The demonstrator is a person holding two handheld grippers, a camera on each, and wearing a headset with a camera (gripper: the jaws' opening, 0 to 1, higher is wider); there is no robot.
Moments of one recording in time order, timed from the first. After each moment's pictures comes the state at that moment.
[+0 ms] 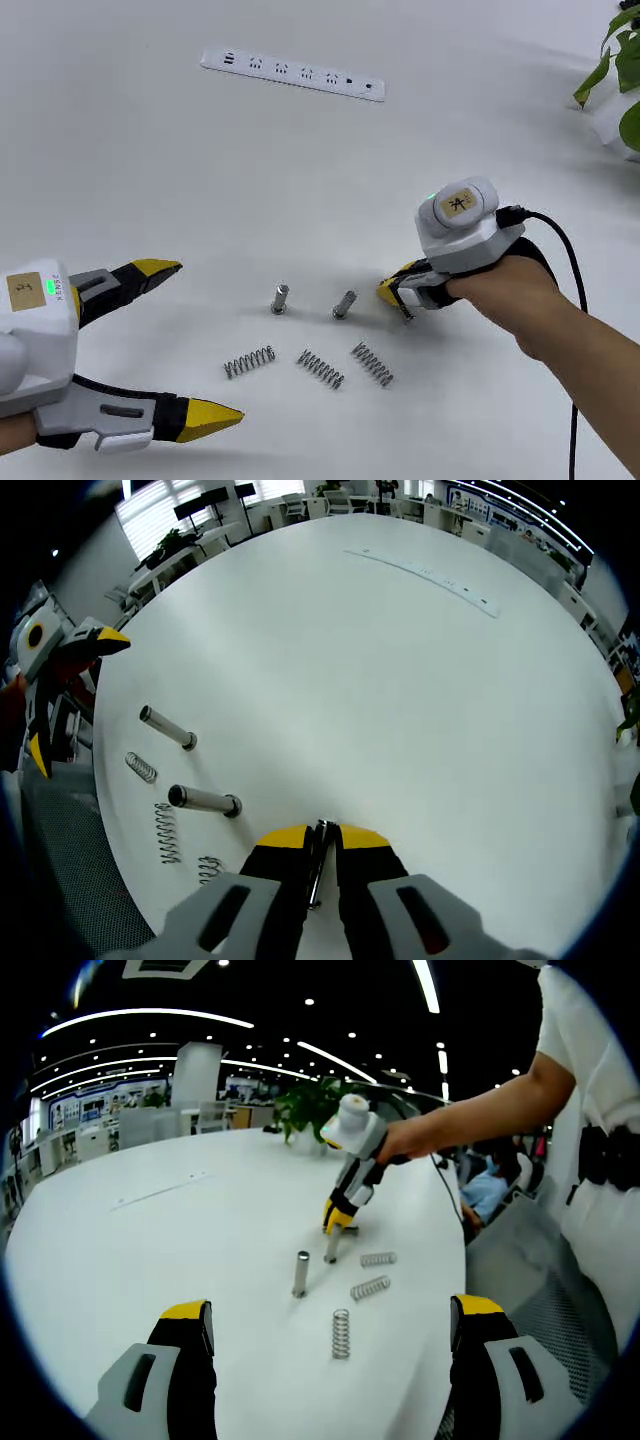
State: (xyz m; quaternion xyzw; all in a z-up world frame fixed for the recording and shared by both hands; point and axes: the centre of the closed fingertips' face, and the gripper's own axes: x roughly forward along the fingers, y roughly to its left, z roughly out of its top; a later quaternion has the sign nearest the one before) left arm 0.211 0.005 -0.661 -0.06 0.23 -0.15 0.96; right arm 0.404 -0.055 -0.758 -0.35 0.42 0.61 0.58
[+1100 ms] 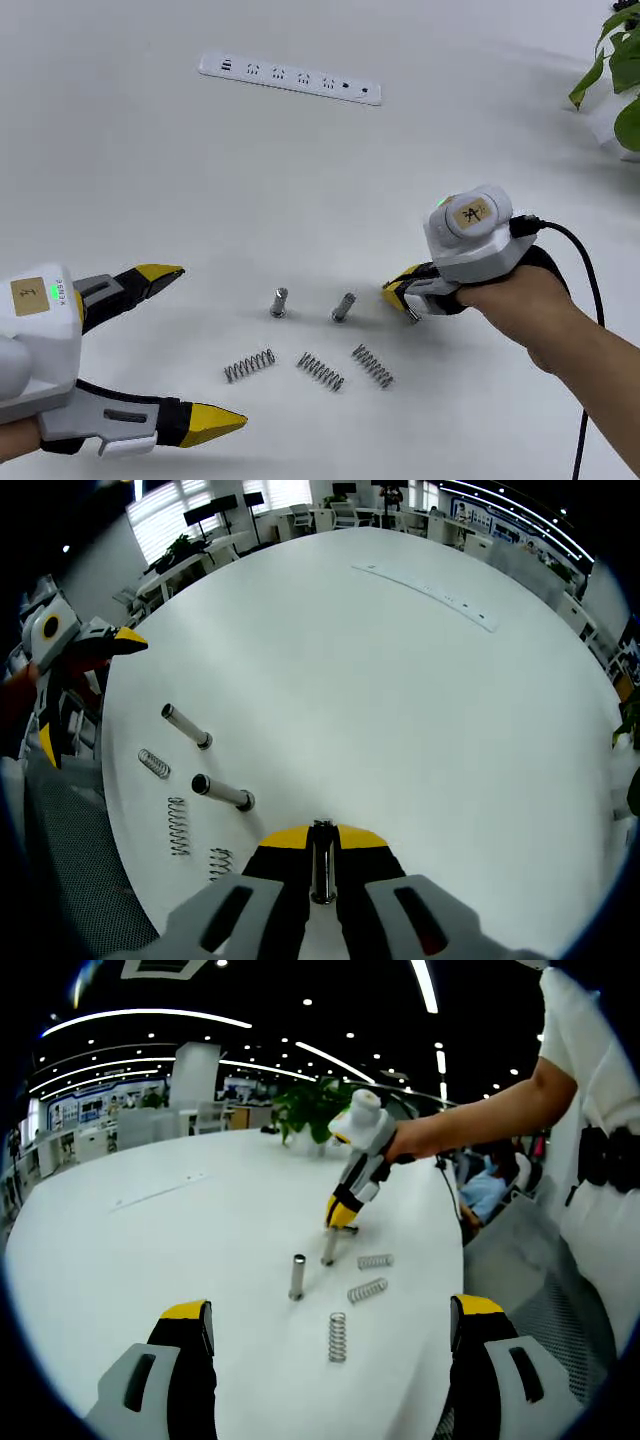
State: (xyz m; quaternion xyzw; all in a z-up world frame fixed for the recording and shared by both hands) left arm 0.212 0.001 -0.659 -0.06 0.23 -0.16 0.96; right arm 0.399 -0.063 -0.741 -0.33 0.39 0.62 0.59
